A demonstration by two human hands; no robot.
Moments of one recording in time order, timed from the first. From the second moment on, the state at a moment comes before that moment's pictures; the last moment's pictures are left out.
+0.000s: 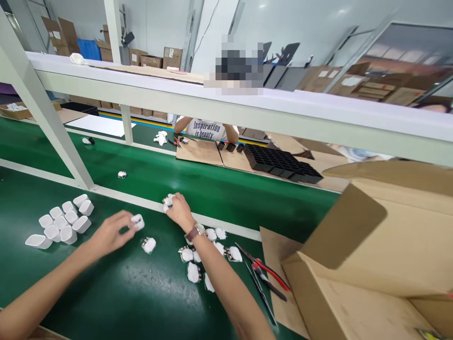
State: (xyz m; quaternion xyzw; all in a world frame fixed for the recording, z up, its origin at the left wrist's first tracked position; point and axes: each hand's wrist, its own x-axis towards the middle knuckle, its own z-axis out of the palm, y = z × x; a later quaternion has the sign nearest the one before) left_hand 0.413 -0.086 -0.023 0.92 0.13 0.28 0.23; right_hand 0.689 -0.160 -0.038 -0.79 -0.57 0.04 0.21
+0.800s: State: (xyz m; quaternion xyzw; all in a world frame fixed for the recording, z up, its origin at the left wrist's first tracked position) left_hand 0.328 0.041 -0.004 0.90 0.40 0.19 -0.02; right_hand 0.585 -0.255 -0.059 -0.70 -0.70 0.01 0.16
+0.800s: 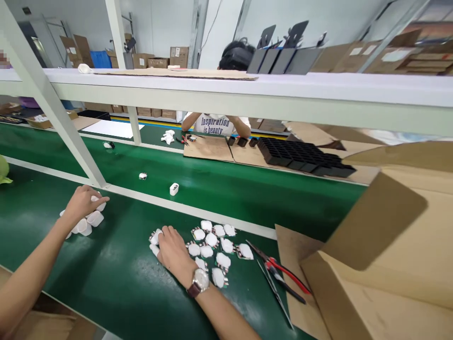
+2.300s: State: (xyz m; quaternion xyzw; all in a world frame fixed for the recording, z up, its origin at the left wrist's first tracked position) left_hand 0.405 -0.130 -0.085 0.92 0.16 0.24 0.26; right_hand 0.566 -0.292 -0.052 -0.61 -0.67 0.02 0.43
